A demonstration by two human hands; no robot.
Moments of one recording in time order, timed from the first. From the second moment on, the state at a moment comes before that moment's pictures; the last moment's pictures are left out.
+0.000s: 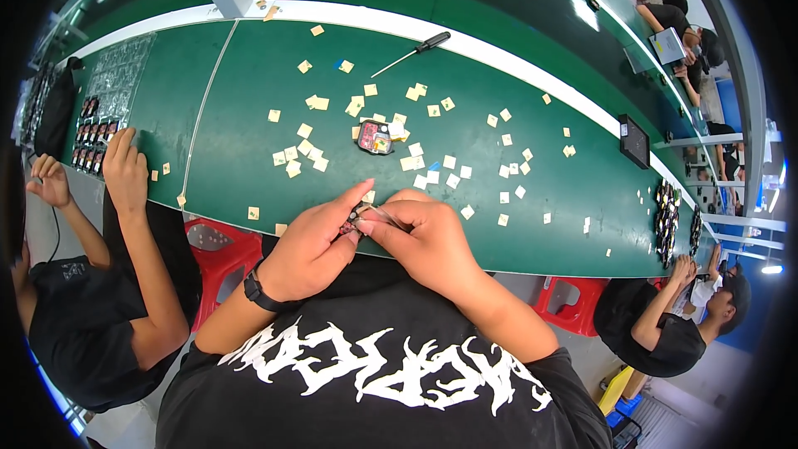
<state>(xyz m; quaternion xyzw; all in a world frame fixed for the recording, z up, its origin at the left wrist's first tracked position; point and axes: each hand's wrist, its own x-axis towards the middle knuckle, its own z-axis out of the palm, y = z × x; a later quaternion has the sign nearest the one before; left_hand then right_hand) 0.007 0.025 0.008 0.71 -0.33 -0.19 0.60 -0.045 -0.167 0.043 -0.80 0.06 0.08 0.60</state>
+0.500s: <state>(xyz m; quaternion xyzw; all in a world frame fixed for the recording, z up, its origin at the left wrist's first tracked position) 0.010 0.031 0.012 0.66 -0.28 -0.28 0.64 -0.043 -0.164 0.047 -0.83 0.05 0.02 0.55</state>
